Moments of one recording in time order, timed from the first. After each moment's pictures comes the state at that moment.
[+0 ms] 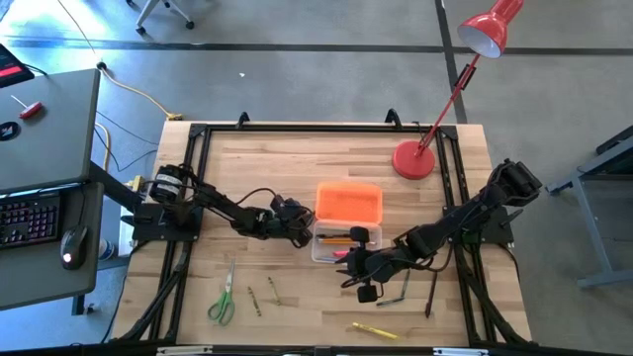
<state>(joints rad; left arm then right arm) -0.15 1.93 0.69 0.36 -0.59 -0.66 0.52 1.58 1.00 -0.08 0.36 0.24</state>
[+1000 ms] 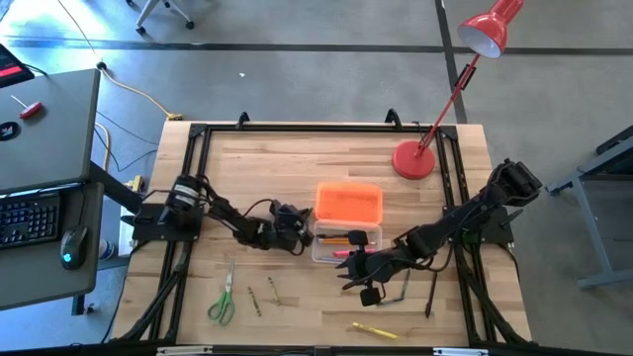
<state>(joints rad) -0.23 2.08 0.67 0.63 -0.84 -0.70 0.52 1.58 1.00 -0.07 0.28 0.21</state>
